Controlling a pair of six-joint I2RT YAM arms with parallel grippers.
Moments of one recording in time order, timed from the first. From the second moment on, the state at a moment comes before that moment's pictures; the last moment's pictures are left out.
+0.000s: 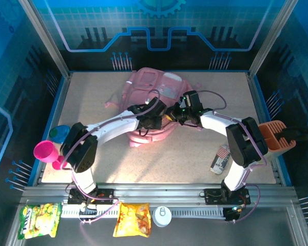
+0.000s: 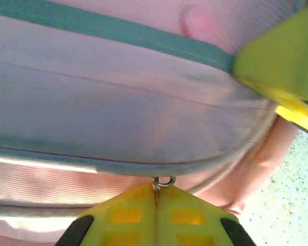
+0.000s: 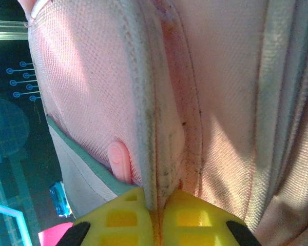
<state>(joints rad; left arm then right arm) -0.69 1.76 1.33 -0.65 -0.19 -0.60 0.40 1.76 1.04 -0.01 -0.49 1.09</state>
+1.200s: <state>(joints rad) -0.65 1.67 1.27 -0.56 0.16 -0.32 0.36 1.37 0.79 -0.14 -0.32 1.27</state>
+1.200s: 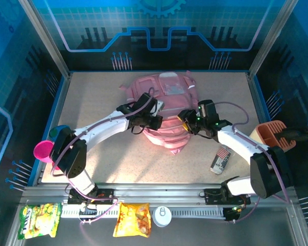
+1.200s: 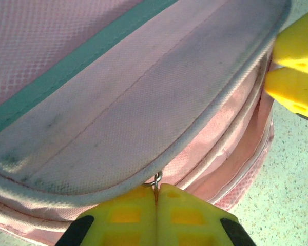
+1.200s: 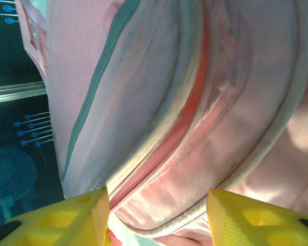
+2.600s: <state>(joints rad) -0.58 1.71 1.29 -0.62 0.23 -0.21 0.36 1.49 0.84 -0.09 -0.25 1.21</state>
